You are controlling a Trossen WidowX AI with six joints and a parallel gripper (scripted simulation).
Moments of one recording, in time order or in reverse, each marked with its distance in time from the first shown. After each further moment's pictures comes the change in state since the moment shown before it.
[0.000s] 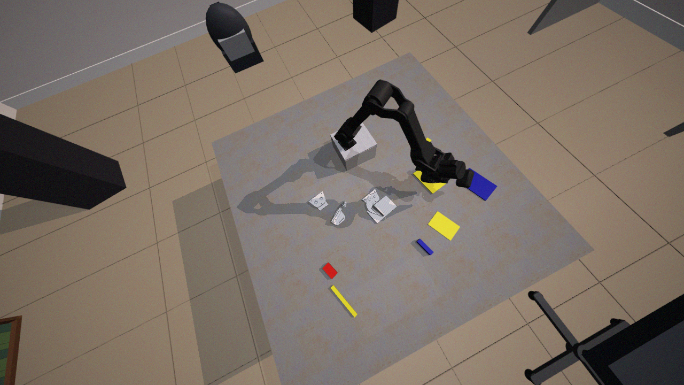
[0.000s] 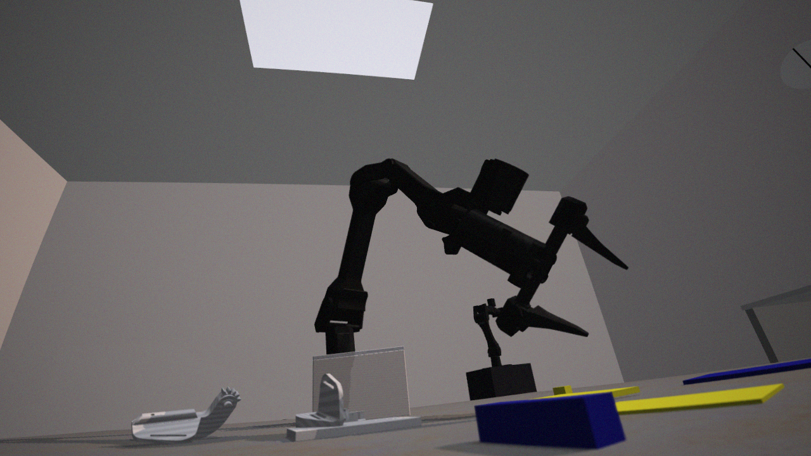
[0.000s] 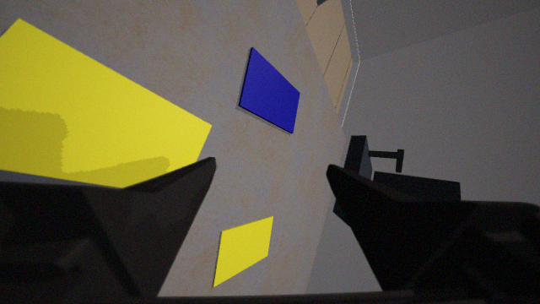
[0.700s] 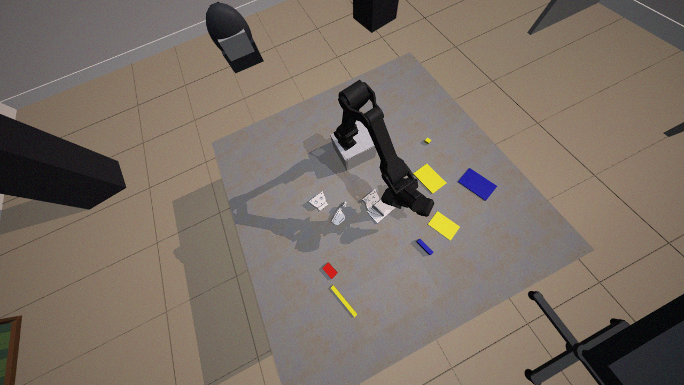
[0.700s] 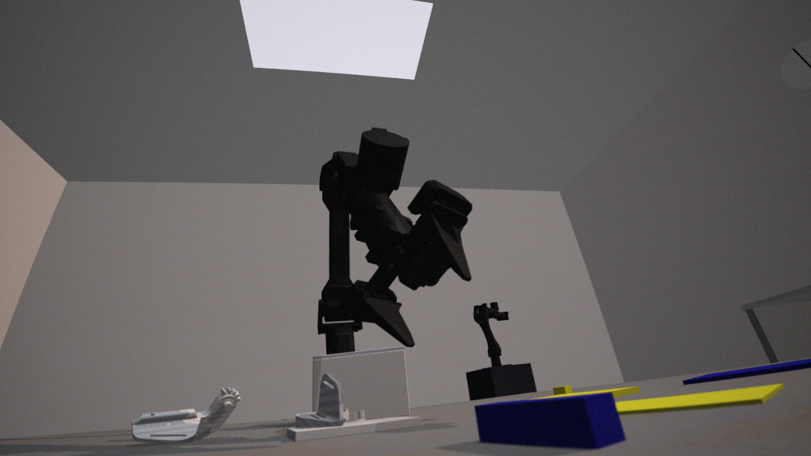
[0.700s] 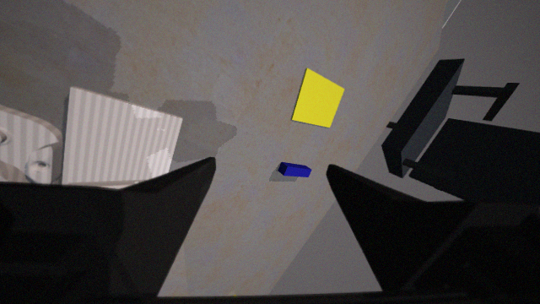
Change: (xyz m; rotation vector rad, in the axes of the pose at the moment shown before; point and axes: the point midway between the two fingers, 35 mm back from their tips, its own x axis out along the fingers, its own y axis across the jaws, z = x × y) arm -0.124 0.062 -0.155 -0.015 0.366 0.237
